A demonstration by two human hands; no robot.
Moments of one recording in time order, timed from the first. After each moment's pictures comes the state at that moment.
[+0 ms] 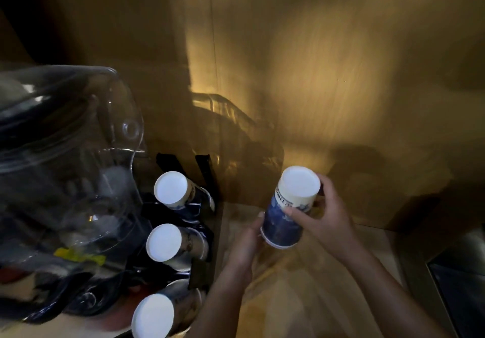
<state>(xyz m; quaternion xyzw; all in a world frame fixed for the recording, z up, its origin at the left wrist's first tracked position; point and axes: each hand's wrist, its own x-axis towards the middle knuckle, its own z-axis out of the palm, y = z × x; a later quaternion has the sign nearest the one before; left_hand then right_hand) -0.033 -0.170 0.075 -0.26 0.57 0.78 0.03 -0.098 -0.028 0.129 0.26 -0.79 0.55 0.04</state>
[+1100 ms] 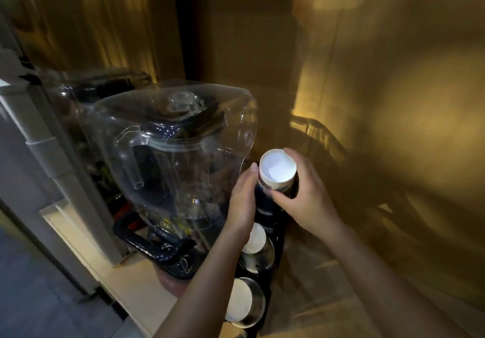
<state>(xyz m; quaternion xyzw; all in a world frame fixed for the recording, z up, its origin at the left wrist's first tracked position) 0.033 -0.286 0.168 -0.24 0.59 0.71 -0.30 -0.055 -0.191 0.186 0.50 -0.73 0.46 0.11</state>
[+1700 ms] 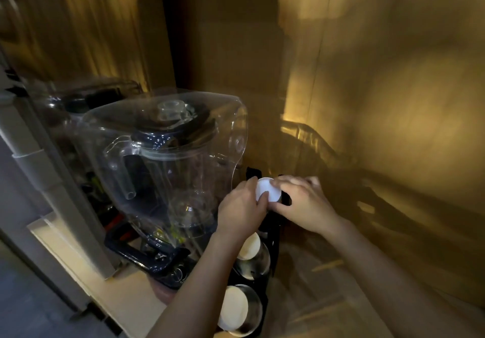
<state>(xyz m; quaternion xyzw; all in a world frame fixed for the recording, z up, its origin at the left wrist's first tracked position) 0.022 -0.292 0.167 -0.26 0.91 0.21 -0.25 -0.086 -0.191 0.175 0.52 -0.82 0.22 0.08</state>
